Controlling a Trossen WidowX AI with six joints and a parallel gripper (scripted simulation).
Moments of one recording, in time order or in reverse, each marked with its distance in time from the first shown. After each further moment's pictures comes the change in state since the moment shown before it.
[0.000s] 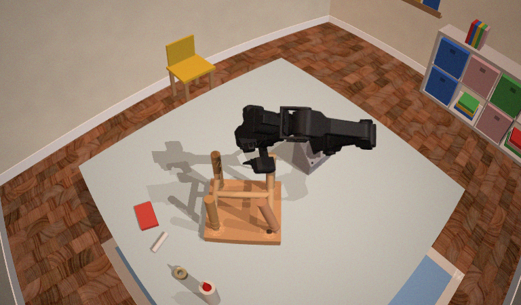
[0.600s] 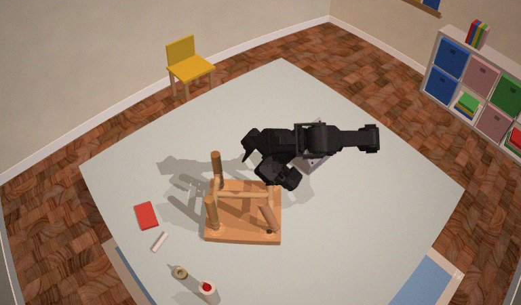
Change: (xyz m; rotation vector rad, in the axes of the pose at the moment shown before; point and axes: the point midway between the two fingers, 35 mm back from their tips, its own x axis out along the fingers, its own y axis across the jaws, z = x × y) arm -0.029 0.075 -0.008 -0.671 -0.057 0.172
